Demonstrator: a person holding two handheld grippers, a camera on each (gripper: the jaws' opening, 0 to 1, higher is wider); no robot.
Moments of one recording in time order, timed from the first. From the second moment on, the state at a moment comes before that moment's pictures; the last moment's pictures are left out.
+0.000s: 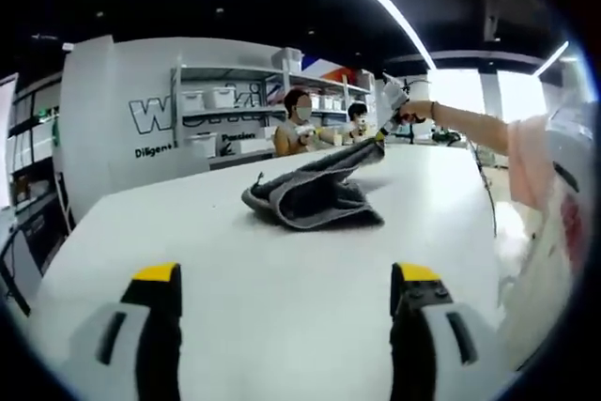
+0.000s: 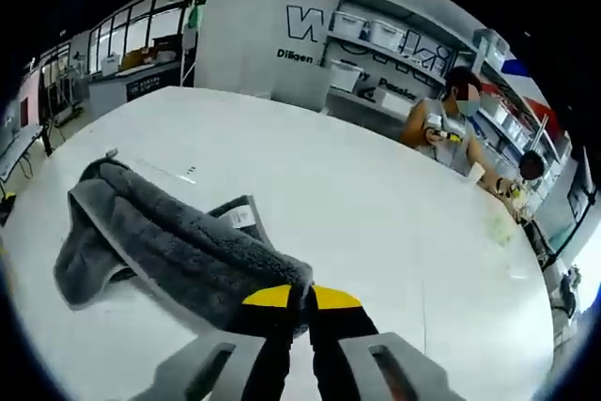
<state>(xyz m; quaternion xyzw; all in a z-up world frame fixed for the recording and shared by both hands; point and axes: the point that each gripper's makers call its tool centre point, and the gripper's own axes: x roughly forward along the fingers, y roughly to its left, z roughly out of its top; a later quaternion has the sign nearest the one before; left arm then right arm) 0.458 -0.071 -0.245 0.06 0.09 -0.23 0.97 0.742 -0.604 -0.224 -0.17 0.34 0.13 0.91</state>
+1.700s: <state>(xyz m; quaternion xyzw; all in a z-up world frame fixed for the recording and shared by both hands) 0.463 -0.109 -0.255 0.07 0.11 -0.28 0.95 0.701 -0.586 -0.246 -0.22 0.33 0.17 0.90</state>
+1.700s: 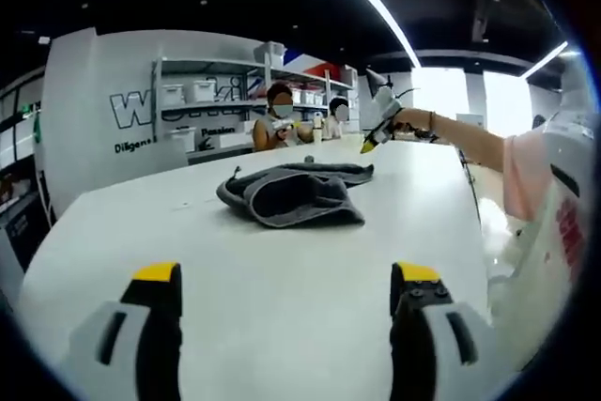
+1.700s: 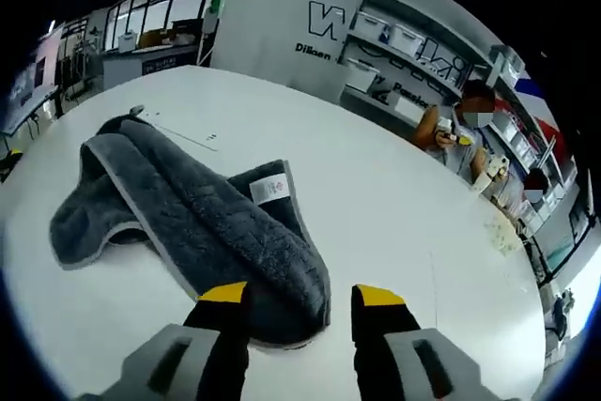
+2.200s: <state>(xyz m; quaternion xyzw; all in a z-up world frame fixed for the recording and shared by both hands) 0.464 -0.107 -0.254 0.07 0.11 -0.27 0.95 0.658 -0.547 -0.230 -0.21 0.28 0.23 0.91</state>
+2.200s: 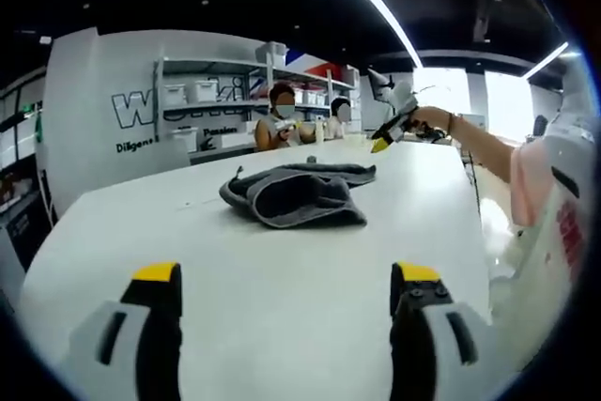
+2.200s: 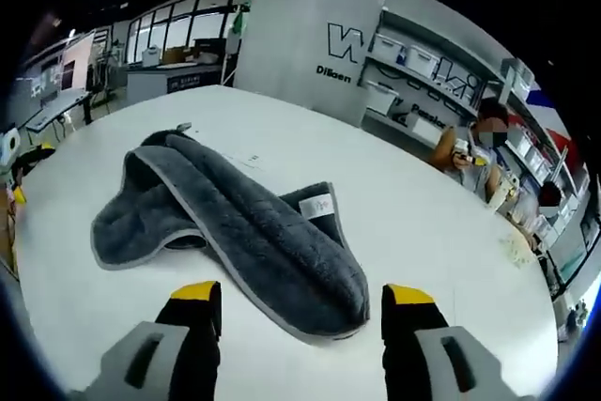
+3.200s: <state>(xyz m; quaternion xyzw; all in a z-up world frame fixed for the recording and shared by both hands) 0.456 -0.122 -0.221 0.08 0.08 -0.28 0.95 0.532 -0.459 -0.275 -0.11 0.22 0.26 0.93</state>
